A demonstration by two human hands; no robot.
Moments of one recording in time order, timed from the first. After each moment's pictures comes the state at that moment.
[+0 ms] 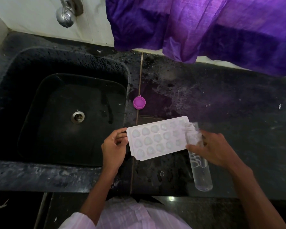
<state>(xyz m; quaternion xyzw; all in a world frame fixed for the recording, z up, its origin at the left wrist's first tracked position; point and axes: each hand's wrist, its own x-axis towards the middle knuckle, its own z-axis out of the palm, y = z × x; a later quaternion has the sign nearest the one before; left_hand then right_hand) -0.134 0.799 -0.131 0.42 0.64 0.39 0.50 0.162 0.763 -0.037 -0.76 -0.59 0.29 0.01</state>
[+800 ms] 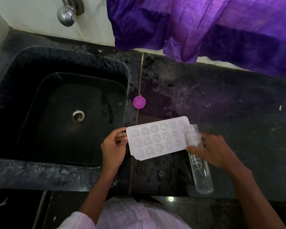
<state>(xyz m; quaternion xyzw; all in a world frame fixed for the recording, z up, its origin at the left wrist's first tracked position) -0.131 0.798 -0.129 0.42 0.65 0.40 0.50 0.163 0.762 -0.038 -0.76 -0.58 0.30 0.00</state>
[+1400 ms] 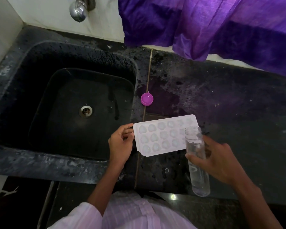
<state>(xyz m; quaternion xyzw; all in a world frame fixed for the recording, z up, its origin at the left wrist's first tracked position) -0.131 0.798 -0.131 0.42 0.65 0.39 0.50 0.135 0.732 -0.025 -0.72 -0.63 0.28 0.09</state>
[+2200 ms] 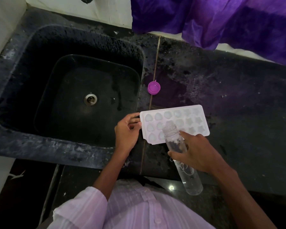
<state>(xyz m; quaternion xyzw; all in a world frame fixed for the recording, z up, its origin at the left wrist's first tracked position) -0.138 0.793 -0.129 0.42 0.64 0.38 0.52 0.081 0.738 -0.054 -0.69 -0.66 0.31 -0.03</state>
